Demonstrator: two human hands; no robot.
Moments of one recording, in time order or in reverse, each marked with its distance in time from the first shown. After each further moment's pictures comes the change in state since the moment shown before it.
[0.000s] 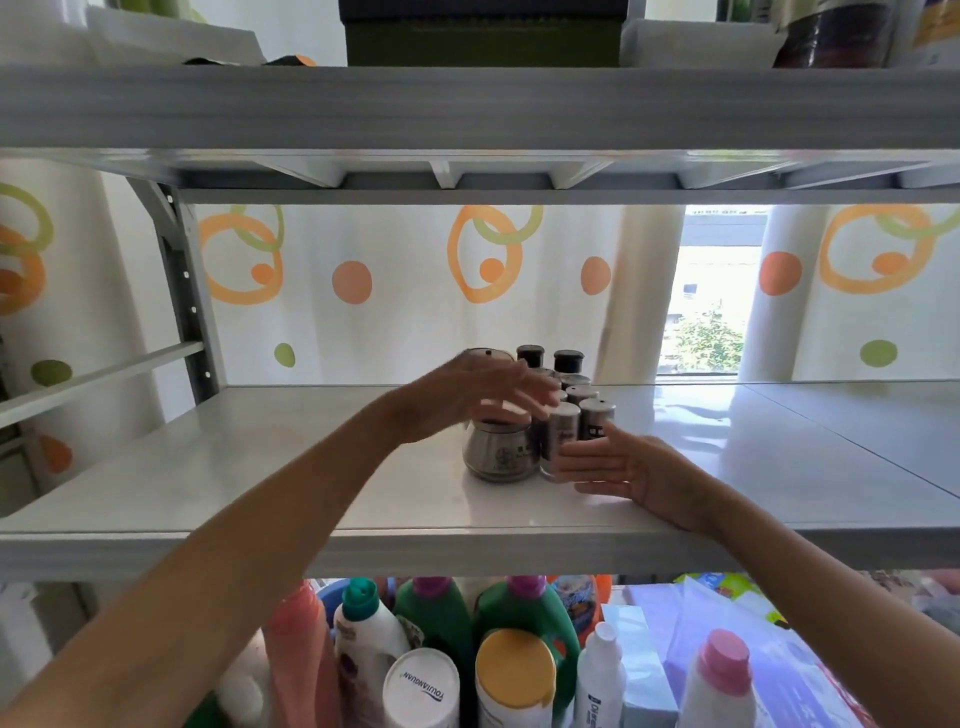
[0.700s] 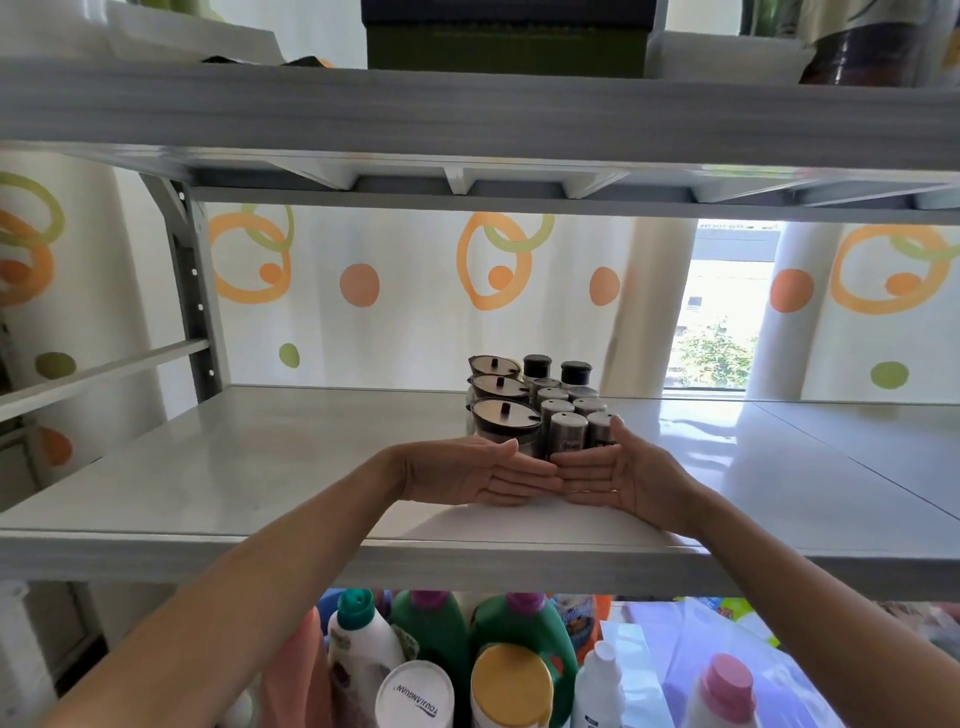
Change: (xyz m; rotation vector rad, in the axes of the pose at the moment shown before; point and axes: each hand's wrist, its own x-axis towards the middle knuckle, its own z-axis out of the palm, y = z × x) left_hand -0.010 -0.056 0.006 -0.324 -0.310 -0.316; right_hand 0.025 0.000 -0.002 0.059 0.067 0.142
